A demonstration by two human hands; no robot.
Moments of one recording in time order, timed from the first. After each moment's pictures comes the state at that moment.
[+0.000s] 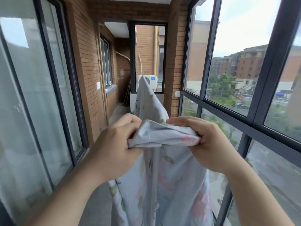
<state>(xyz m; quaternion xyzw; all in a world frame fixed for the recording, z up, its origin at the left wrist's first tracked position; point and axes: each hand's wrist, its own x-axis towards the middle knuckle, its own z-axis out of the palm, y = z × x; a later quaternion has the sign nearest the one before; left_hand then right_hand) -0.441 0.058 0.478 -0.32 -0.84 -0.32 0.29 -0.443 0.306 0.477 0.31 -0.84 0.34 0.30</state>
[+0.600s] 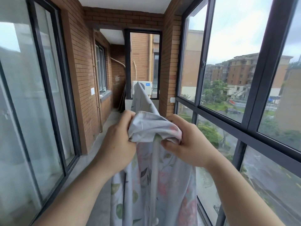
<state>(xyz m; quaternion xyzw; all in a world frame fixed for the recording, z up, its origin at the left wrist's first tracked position) -0.491 0.067 0.477 -0.28 -0.80 -0.43 0.31 -0.483 0.283 0.487 0.31 -0.84 0.36 0.26</state>
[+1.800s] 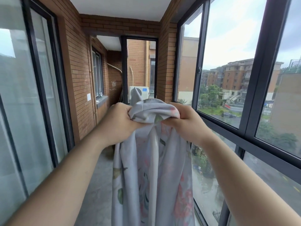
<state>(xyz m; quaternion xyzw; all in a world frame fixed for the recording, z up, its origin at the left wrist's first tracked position) -0.558 0.063 0.532 -0.33 -0.81 -0.44 0.21 -0.534 0.288 0.531 0.30 -0.80 0.48 0.21</state>
